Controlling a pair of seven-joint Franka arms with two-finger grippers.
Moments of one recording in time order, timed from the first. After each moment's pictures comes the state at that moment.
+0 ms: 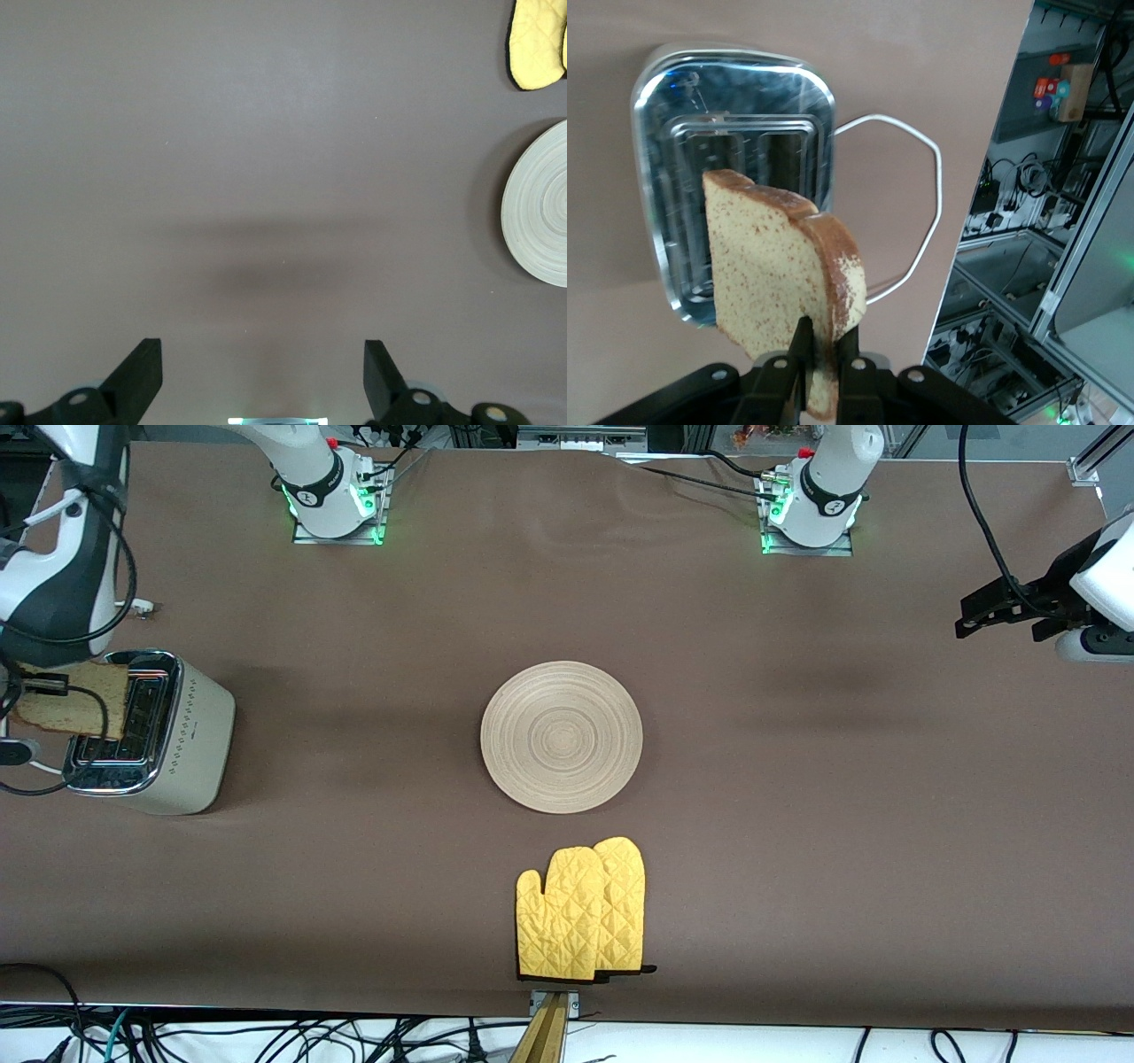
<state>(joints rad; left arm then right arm) -0.02 0.01 0.02 -1.57 -0.03 1.47 0.00 0.51 0.45 -0.78 -1.42 -0.26 1.56 -0.25</state>
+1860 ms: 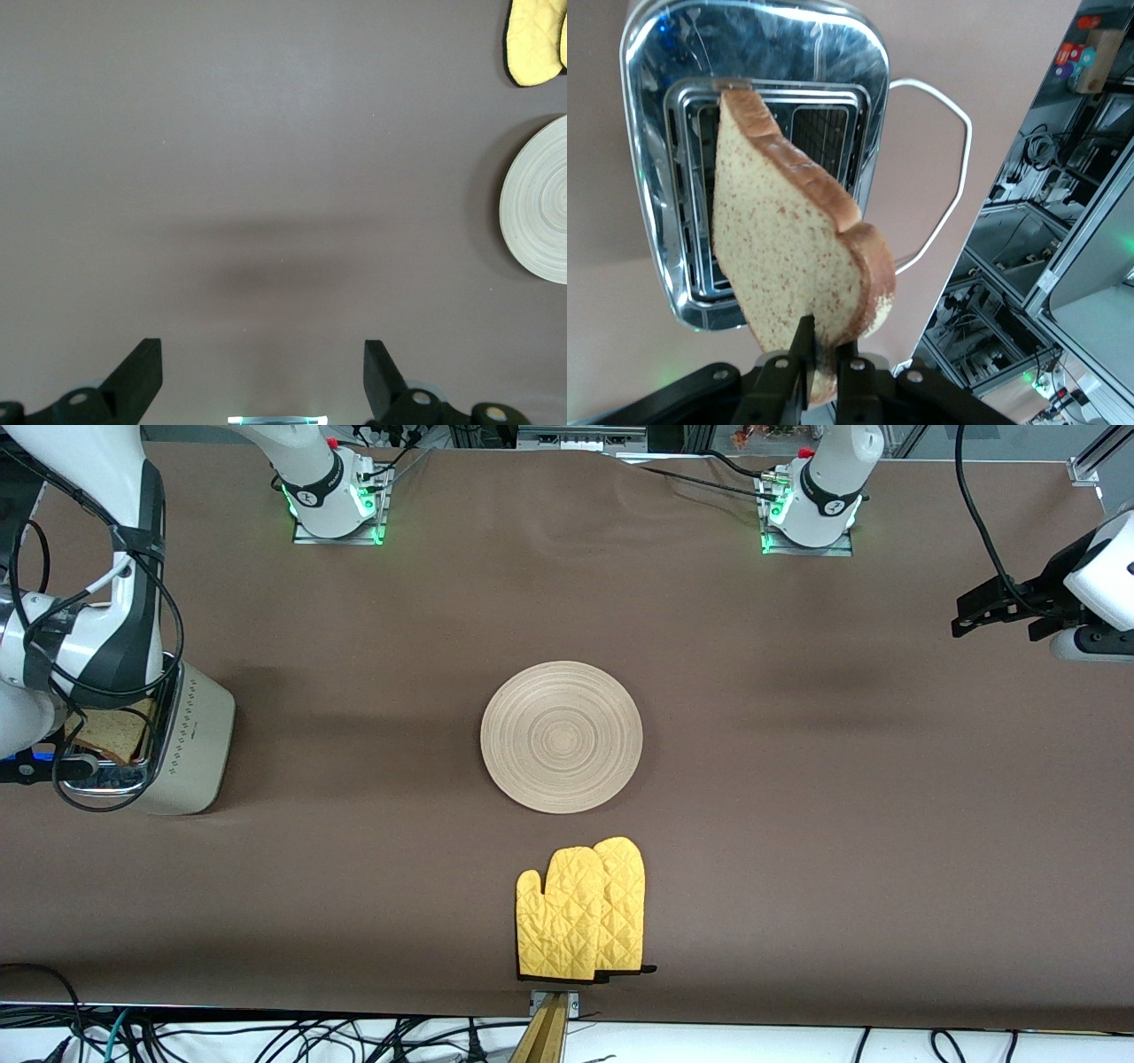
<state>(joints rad) -0.02 0.01 0.02 -1.57 -0.03 1.47 0.00 0.52 0.53 -0.76 -1.48 -0.25 1.52 -0.25</state>
